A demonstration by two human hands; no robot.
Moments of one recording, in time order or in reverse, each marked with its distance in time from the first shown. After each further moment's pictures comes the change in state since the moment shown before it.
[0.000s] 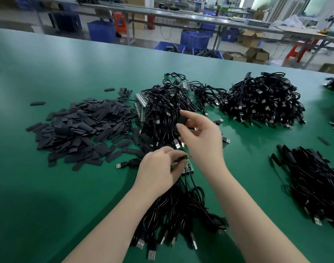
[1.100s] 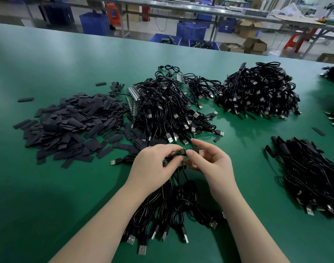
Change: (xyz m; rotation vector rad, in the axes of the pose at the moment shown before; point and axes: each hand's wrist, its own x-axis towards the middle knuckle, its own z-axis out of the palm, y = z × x) left_hand -0.003 0.008 0.001 -0.156 -0.017 -0.035; right_hand -0.046 0.057 -0.045 0.401 -0.069 0.276
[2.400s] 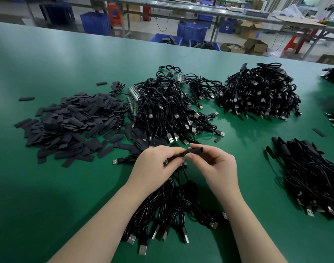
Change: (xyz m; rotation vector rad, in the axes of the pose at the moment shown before) left_hand 0.000 -0.003 0.000 -0.072 -0.038 0.037; right_hand -0.002 -0.004 -0.001 -0.328 0.023 -0.255
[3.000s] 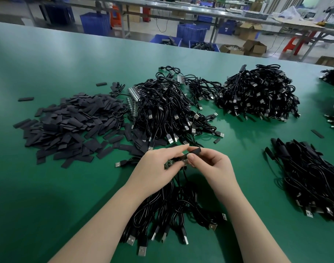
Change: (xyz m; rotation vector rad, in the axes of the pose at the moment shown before) left_hand -0.001 -0.004 0.001 -0.092 -0.066 0.012; right_hand 0.002 -0.001 -0.005 0.151 -0.141 0.177
